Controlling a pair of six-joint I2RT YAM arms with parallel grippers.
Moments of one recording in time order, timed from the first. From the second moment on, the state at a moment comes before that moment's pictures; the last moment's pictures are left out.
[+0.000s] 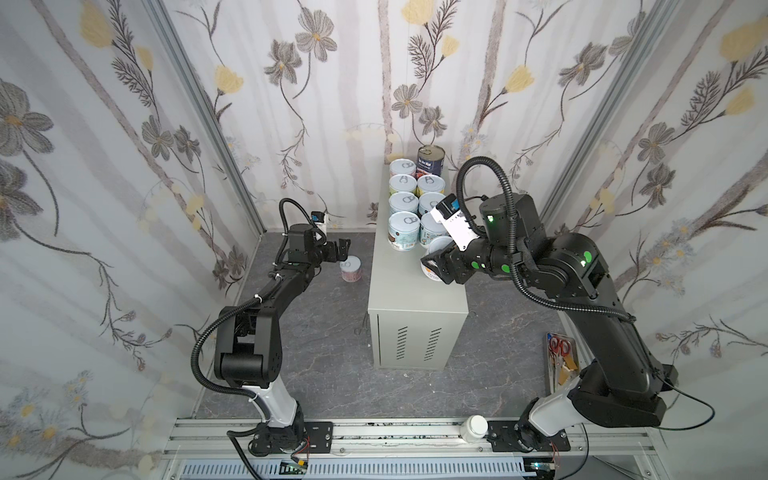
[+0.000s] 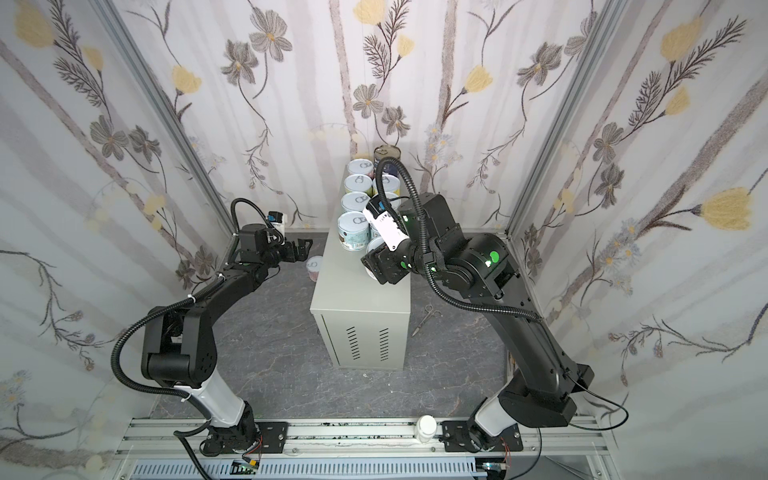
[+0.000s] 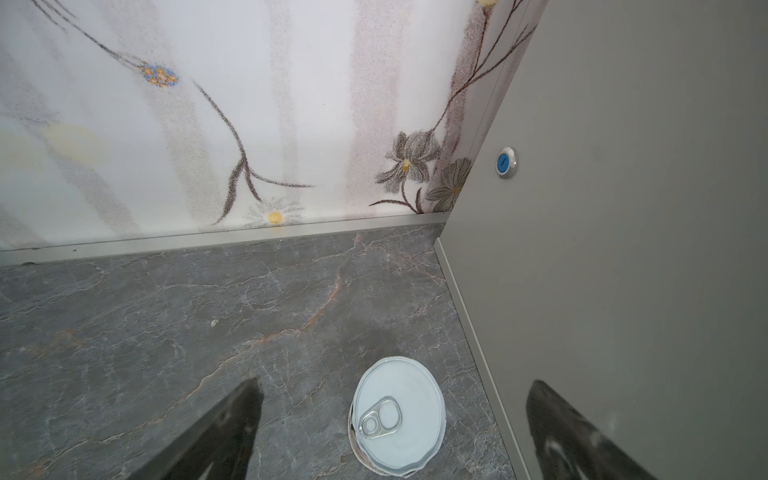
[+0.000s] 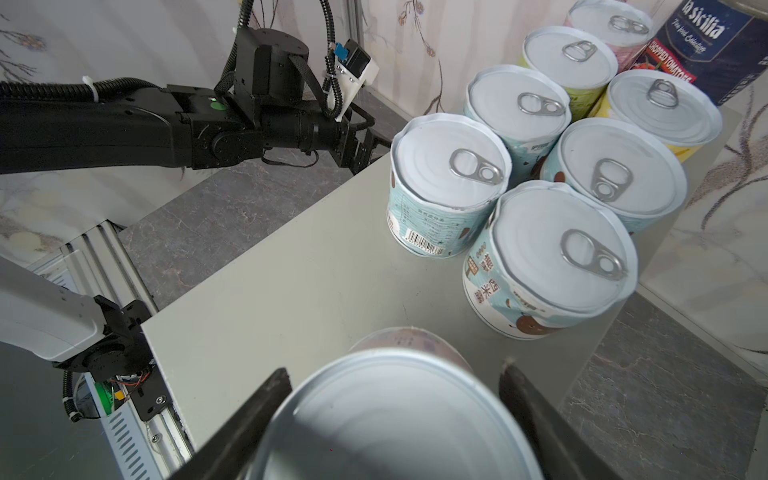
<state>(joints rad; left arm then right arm) -0.08 1.72 1.21 0.09 0.28 -0.08 0.81 1.55 2.21 -1.24 0.03 -0.01</state>
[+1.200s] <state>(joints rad) -0.19 1.89 1.35 -0.07 0.10 -0.05 0.80 1.58 2.12 -1.18 0.10 -0.03</state>
